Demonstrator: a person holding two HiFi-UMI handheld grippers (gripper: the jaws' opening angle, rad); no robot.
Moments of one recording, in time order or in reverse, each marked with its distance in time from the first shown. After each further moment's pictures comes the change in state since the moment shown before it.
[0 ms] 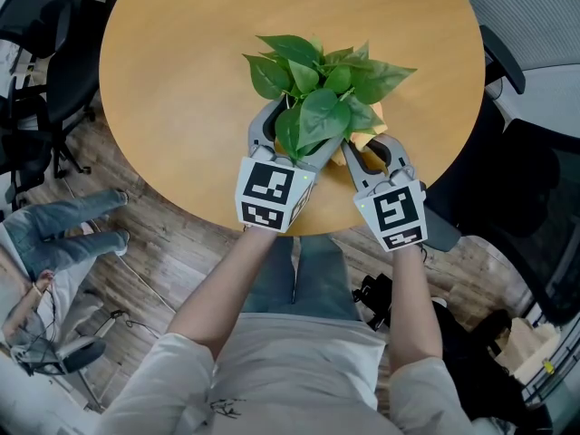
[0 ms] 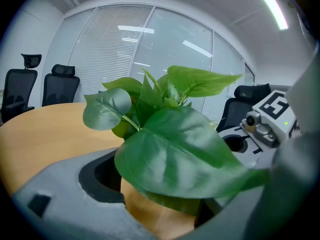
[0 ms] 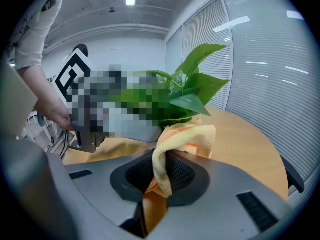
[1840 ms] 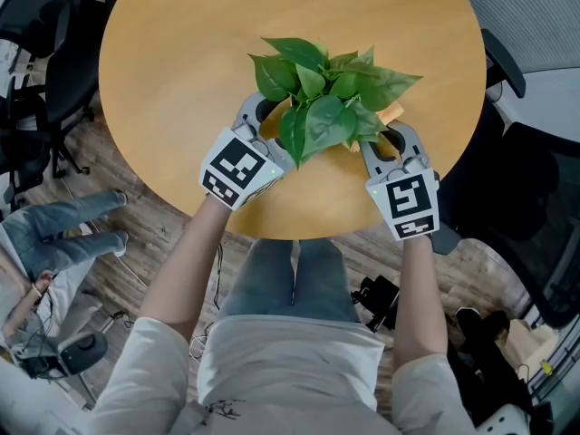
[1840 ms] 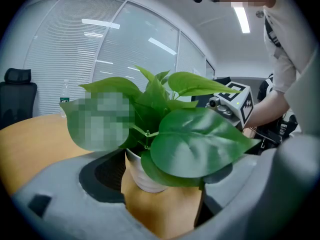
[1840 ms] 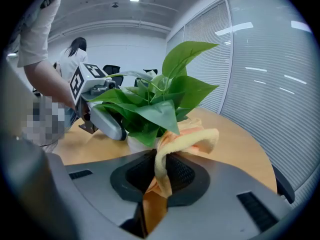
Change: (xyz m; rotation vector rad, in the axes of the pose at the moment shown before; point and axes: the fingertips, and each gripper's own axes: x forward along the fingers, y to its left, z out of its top) left arm 0.000 0.000 0.002 0.251 0.028 -0.376; right arm 0.003 -0.036 0.010 -0.049 0.006 -0.059
